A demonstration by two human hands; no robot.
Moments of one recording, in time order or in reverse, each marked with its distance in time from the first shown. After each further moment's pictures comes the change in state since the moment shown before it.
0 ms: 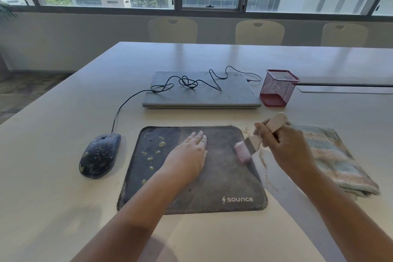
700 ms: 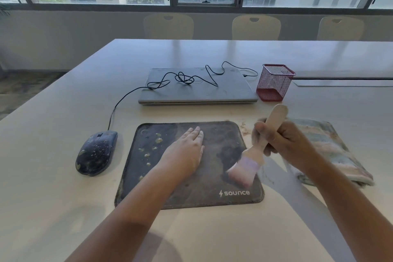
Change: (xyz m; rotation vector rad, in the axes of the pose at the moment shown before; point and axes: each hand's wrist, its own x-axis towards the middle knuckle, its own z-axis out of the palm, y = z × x) left_hand 0.002 0.001 0.000 0.015 -0.014 0.000; right_hand -0.001 -0.008 -0.014 0.626 -0.410 -0.168
